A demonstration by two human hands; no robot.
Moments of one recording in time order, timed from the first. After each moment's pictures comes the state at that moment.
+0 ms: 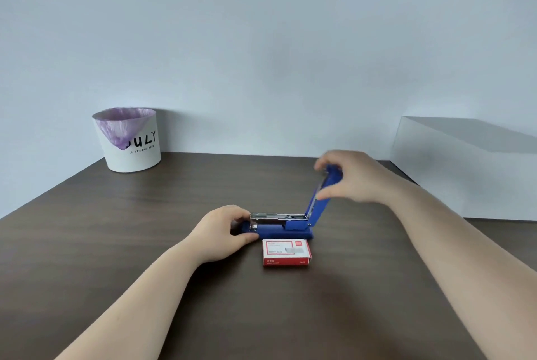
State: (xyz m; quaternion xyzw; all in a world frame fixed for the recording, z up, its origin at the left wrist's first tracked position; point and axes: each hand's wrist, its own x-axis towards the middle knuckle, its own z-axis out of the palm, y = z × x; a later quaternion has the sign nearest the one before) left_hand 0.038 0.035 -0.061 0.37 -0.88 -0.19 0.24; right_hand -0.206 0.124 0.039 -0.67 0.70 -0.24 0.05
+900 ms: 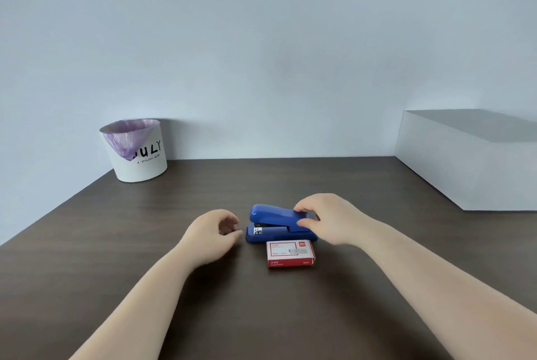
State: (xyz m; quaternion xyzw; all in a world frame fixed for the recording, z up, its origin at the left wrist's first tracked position) left_hand 0.056 0.032 -0.058 0.48 -0.81 -0.23 0.23; right_hand -0.172 0.122 -0.022 -0.71 0.68 -0.16 0.06
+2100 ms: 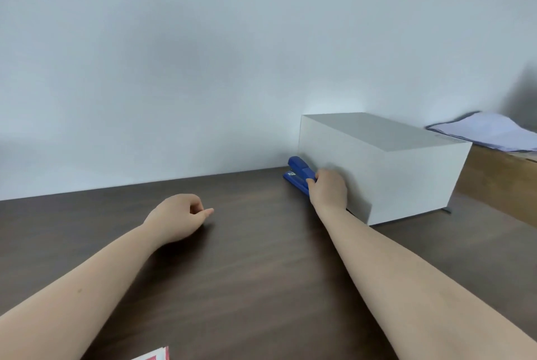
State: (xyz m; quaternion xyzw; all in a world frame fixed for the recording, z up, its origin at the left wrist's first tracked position) left_hand -0.176 -0.092 -0.064 0.38 -0.89 -0.17 0.18; right_hand -0.425 0.060 -0.055 -0.31 0.88 -0.35 -0.11
